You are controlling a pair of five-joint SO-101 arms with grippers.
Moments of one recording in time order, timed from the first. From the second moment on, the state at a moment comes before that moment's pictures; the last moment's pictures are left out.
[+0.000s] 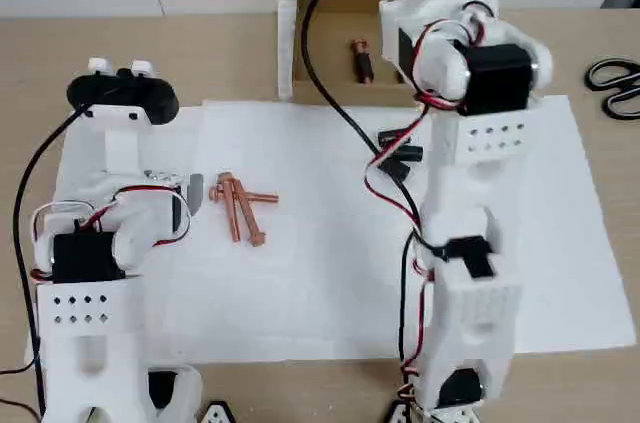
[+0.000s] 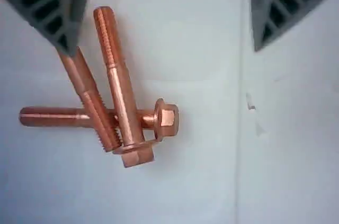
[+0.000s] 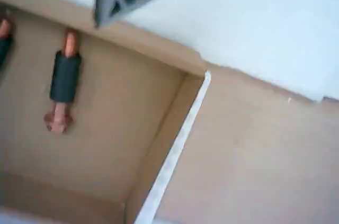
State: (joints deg) left arm -7.1 -44.8 33.3 75.3 0.4; right arm -11.2 22.0 -77.3 97.1 2.2
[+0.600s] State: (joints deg) left arm -16.7 -44.8 33.3 75.3 28.4; right arm -10.9 -30.5 6.4 85.9 2.2
